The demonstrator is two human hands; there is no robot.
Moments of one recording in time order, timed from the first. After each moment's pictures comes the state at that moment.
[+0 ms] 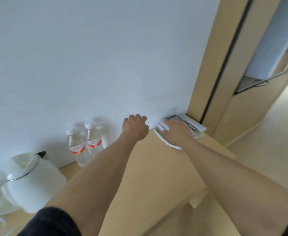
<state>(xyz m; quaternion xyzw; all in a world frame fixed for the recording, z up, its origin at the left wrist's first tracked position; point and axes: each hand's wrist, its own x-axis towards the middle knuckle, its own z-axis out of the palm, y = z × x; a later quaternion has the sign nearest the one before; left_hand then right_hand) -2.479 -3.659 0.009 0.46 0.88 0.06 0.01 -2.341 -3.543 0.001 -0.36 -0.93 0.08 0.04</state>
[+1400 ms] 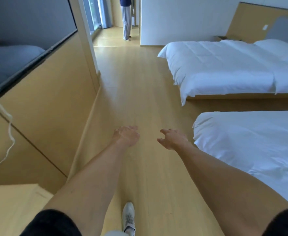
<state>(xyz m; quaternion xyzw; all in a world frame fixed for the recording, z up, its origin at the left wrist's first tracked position) -1.831 -3.215 -0.096 0.81 0.56 -0.11 0.12 -1.647 -3.294 -0.084 -0.78 -0.59 0.17 -0.08</state>
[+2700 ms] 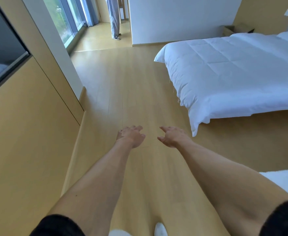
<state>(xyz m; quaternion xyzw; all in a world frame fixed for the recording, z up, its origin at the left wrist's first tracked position) -1.572 -2.612 -0.085 0.81 0.54 -0.13 0.17 -1.400 -2.672 -0.096 -0.78 -0.58 0.21 -0.07</state>
